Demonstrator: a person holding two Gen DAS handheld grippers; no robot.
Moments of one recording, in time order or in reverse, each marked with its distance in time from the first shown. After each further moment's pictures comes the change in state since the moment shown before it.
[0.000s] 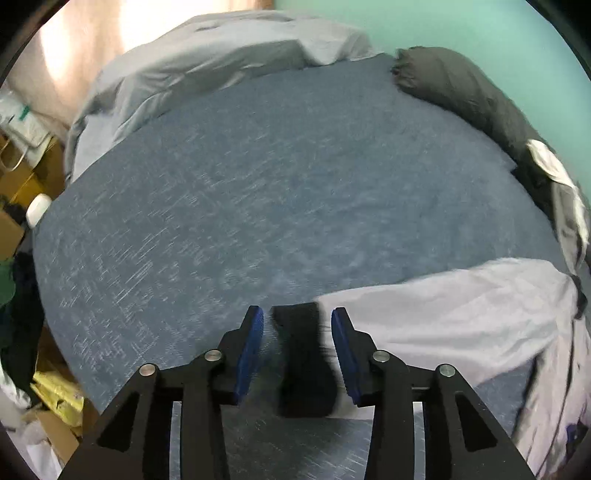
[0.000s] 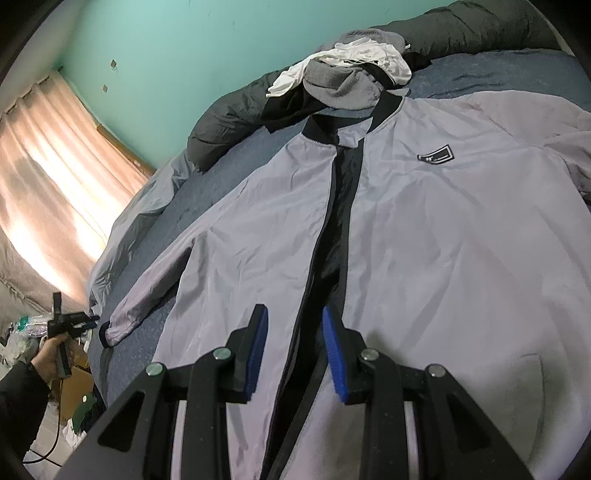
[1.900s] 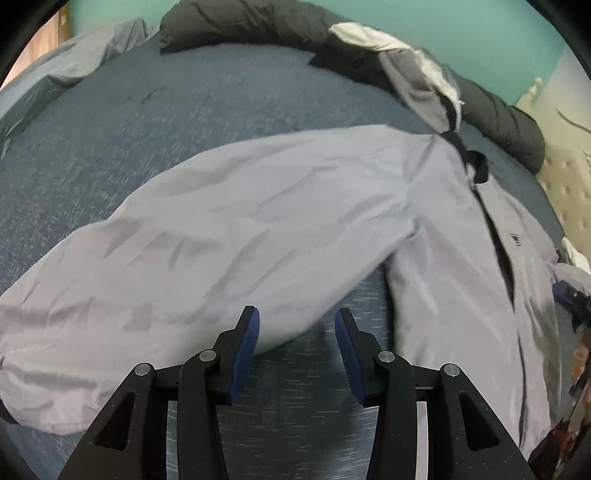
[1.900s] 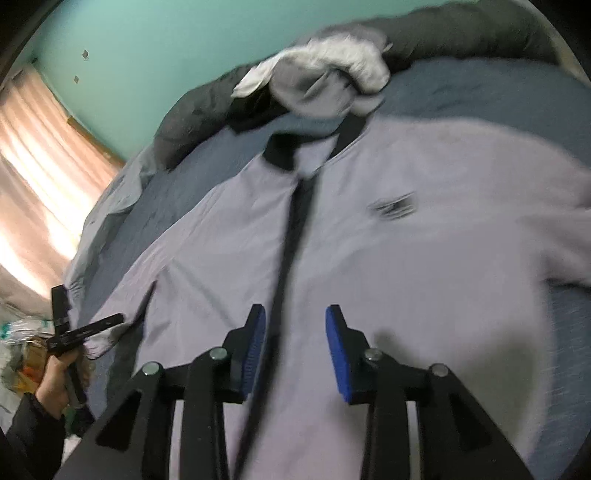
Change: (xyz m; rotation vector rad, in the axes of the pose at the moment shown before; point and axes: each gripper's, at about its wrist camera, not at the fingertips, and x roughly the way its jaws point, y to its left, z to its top) left arm 0.026 -0.260 -0.107 0.439 0.103 -0.363; right arm -0.043 -0.047 0.087 -0.004 0.053 -0.164
